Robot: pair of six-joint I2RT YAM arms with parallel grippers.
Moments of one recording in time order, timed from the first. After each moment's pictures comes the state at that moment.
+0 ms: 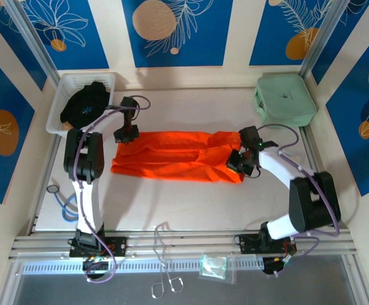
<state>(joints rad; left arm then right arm) -0.22 2.13 1.63 -0.86 -0.16 -0.39 0.21 1.50 0.88 -0.63 -0.24 0.70</state>
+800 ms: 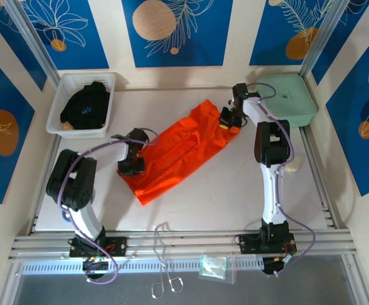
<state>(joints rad) -0.44 1.73 1.03 -0.80 -0.09 -0.54 0.11 2.47 2.13 -0.92 -0.36 0.43</state>
